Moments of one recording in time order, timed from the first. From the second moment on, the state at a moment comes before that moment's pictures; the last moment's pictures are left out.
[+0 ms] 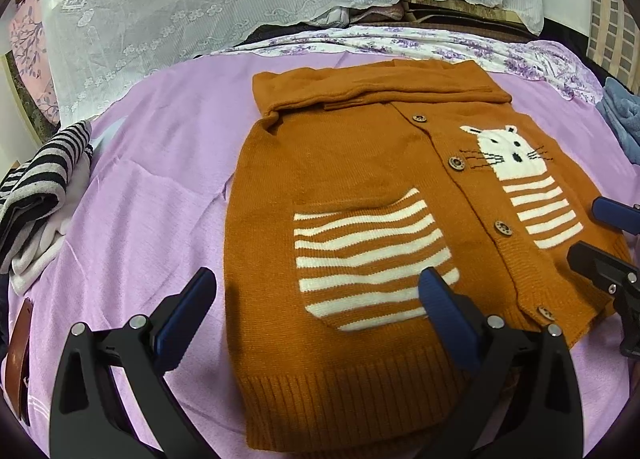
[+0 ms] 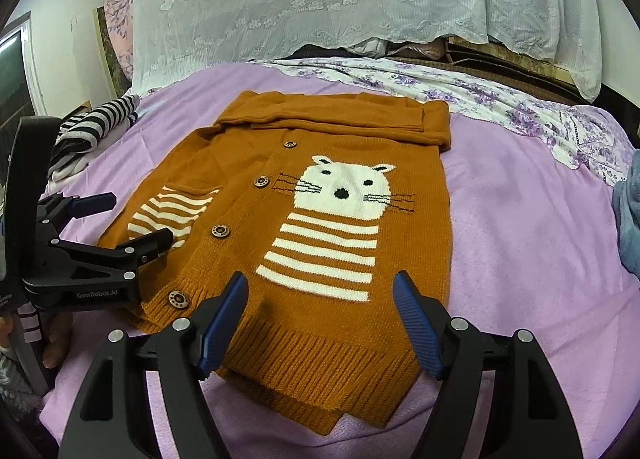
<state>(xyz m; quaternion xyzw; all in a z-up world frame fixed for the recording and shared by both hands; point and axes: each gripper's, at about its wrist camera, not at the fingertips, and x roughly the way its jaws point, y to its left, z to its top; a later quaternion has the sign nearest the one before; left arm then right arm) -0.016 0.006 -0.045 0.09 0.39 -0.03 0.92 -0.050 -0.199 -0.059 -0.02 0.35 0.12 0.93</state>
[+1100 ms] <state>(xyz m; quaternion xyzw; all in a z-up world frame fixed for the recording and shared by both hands) -0.023 0.017 -0.037 0.04 0.39 -0.09 0.92 -0.055 -0.204 -0.054 -0.01 0.33 0.12 0.94</state>
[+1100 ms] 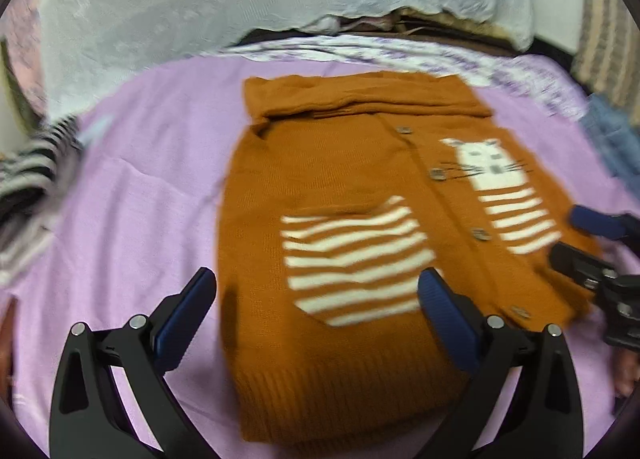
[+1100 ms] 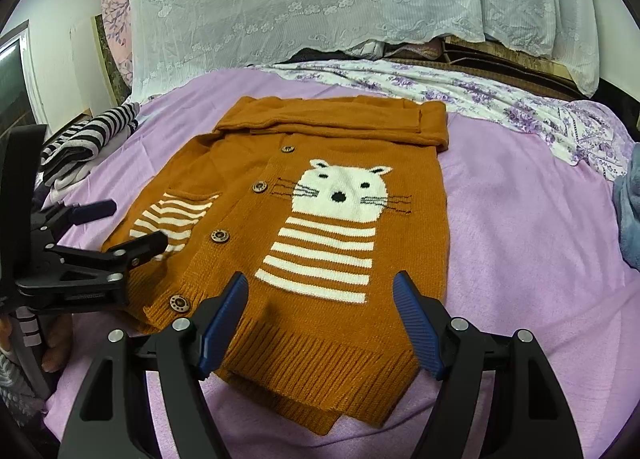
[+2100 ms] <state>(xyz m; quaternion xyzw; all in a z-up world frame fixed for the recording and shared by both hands) -0.007 0.067 -0.053 -0.13 0.46 -0.21 0.86 -0.043 -0.239 -0.050 0.07 0.36 0.15 0.92</state>
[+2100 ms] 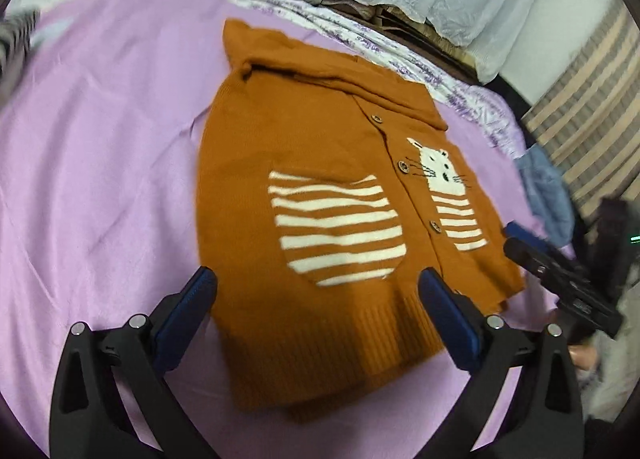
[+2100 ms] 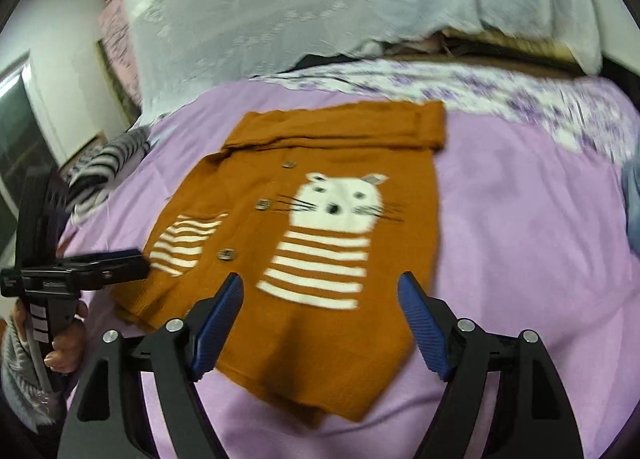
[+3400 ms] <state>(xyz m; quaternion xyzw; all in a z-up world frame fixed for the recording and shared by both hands) 0.021 0.073 -0.065 -0.23 0.46 -0.32 0.79 0.002 -0.262 -0.079 0.24 0.42 0.25 0.84</state>
